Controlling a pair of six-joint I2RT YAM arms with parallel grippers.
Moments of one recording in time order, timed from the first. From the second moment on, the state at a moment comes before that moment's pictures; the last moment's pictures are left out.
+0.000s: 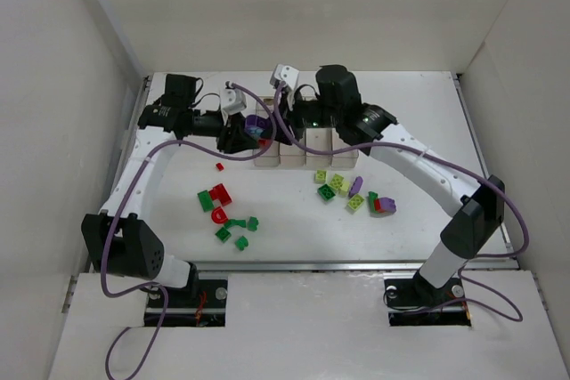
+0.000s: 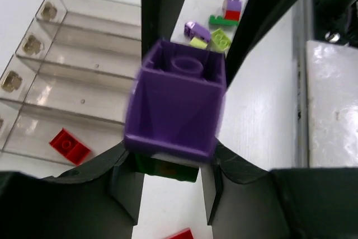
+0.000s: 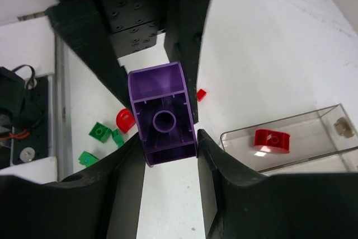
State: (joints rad) left arm -0.14 1.44 1.41 -0.87 1.15 0.80; right arm 0.74 1.66 1.64 -0.28 -0.55 -0.17
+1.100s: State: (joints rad) left arm -0.18 1.51 1.24 -0.52 0.72 0.42; right arm 0.46 2.15 1.84 -0.34 -0.22 0.40
